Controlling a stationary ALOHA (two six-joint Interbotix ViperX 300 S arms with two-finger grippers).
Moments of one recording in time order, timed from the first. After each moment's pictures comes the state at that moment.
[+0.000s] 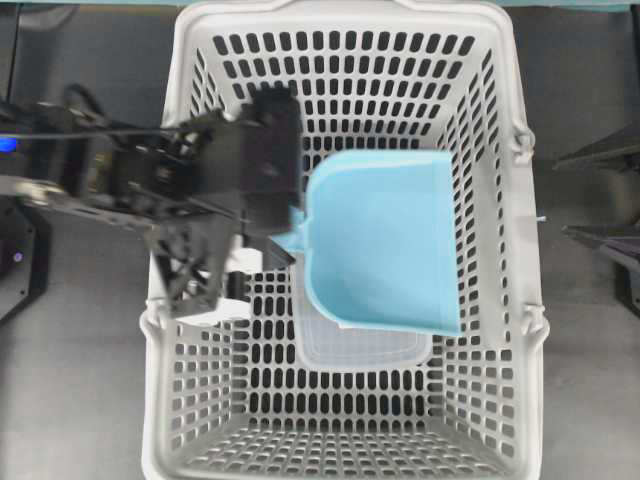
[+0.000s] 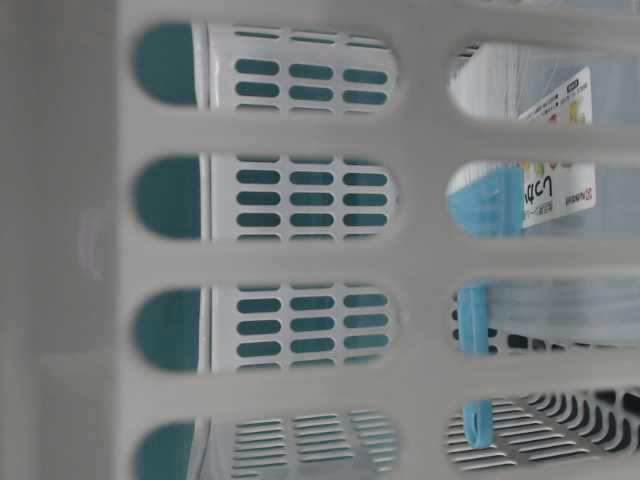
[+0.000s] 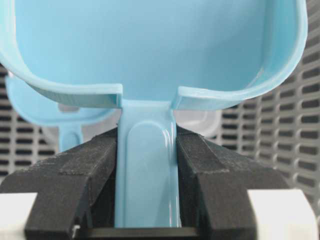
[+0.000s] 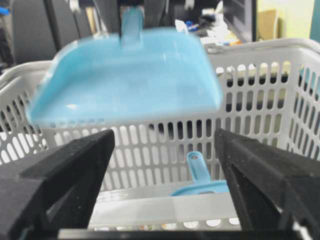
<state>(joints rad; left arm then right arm) -0.10 -0.21 0.11 0.04 0.93 -0.16 0.00 -1.08 1.23 0.01 -0.18 0.08</state>
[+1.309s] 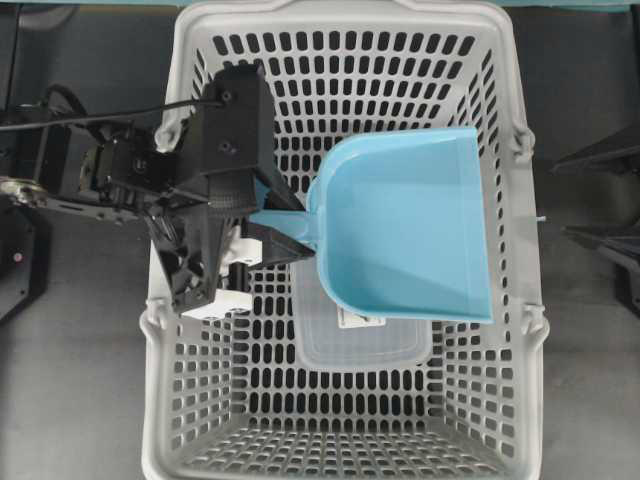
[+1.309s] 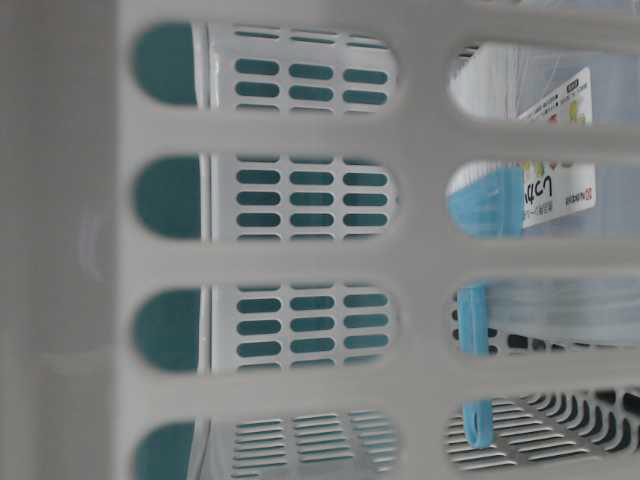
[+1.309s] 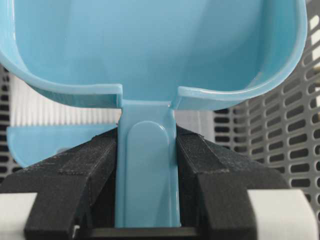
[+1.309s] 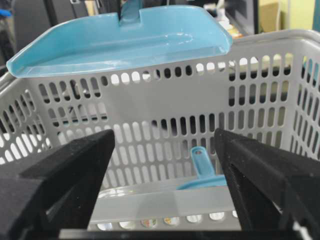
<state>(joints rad) -0.08 -0.24 0.20 0.04 0.71 -0.17 0.00 -1.08 1.24 0.01 -0.18 0.11</state>
